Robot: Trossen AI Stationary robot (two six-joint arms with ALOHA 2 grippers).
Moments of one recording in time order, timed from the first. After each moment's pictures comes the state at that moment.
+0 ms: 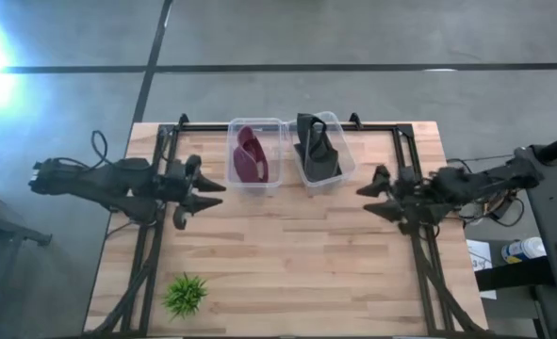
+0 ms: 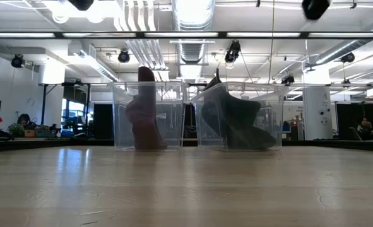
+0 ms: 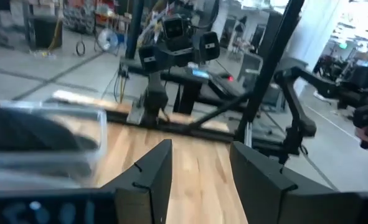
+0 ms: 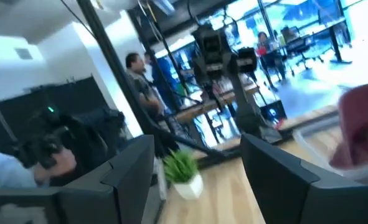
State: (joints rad) left arm -0.16 0.66 0.76 -0.11 -0.09 -0.26; right arm 0.28 0.56 0.49 0.22 0.15 0.45
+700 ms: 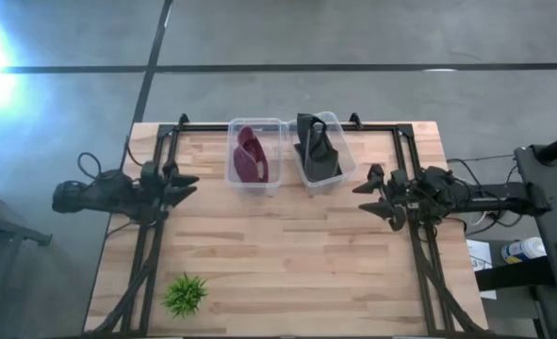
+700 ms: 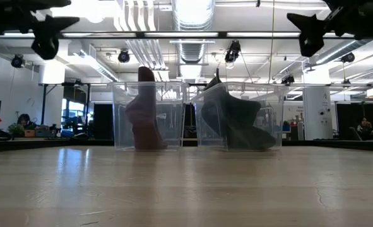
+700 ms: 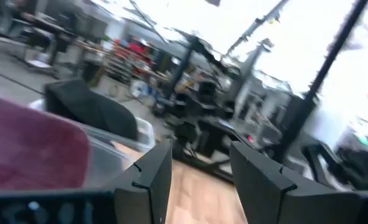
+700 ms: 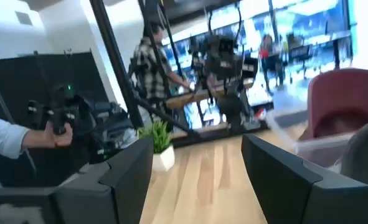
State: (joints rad) left arm -0.13 0.00 0.27 -0.10 -0.25 -0.39; right arm -0.06 0.43 0.20 0.38 -0.22 0.34
